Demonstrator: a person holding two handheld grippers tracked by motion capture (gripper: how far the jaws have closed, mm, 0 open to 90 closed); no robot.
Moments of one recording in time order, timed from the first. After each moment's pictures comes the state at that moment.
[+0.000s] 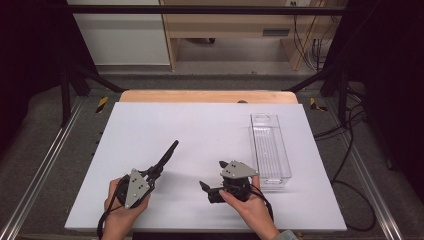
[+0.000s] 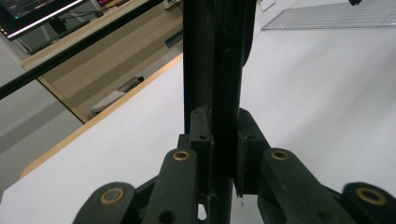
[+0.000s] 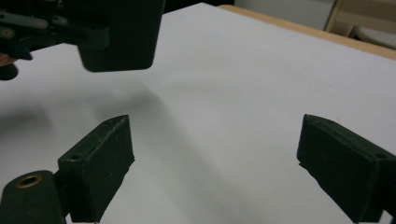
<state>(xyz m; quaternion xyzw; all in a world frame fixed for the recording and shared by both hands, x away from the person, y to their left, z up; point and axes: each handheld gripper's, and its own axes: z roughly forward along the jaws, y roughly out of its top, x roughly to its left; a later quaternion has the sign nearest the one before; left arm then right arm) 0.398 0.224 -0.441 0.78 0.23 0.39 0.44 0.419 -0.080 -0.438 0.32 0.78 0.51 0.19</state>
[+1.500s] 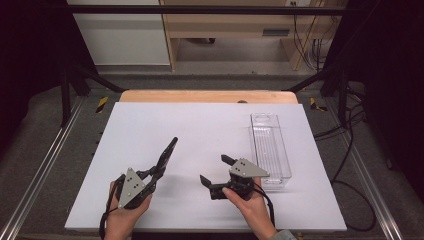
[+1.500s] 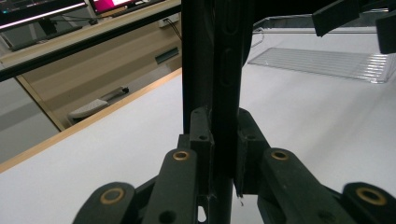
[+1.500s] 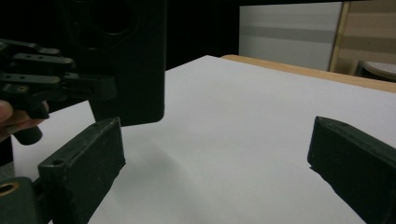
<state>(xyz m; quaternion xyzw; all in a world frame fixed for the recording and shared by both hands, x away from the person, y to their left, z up) 0.394 0.220 -0.434 0.75 0.25 0.35 0.50 0.422 -0.089 -0.436 0.31 0.71 0.60 0.18</state>
